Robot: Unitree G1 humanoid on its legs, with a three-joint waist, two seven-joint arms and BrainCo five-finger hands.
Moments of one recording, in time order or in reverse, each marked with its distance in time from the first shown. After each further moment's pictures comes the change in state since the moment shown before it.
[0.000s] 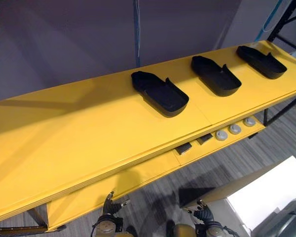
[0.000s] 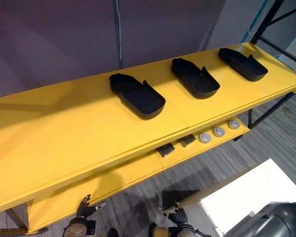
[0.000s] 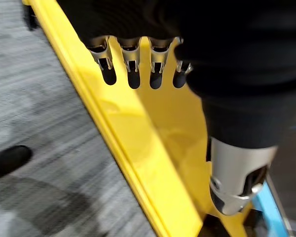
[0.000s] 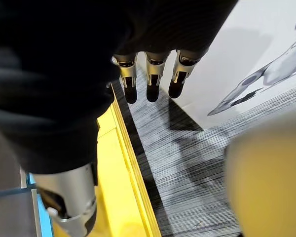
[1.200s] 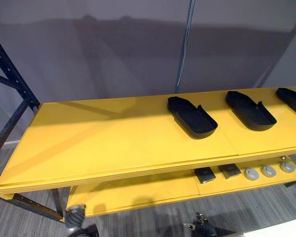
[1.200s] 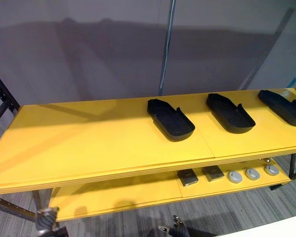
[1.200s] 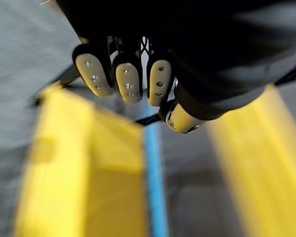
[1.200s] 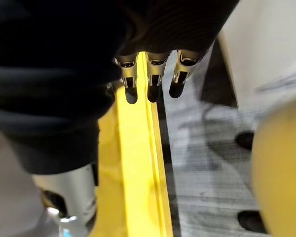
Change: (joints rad) left arm 0.336 -0.103 0.239 -0.409 -0.068 0.028 0.053; right arm 0.105 0.007 0.034 -0.051 0.017 -0.008 0.059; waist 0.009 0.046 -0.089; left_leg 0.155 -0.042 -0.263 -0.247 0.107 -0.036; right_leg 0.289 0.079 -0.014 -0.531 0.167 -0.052
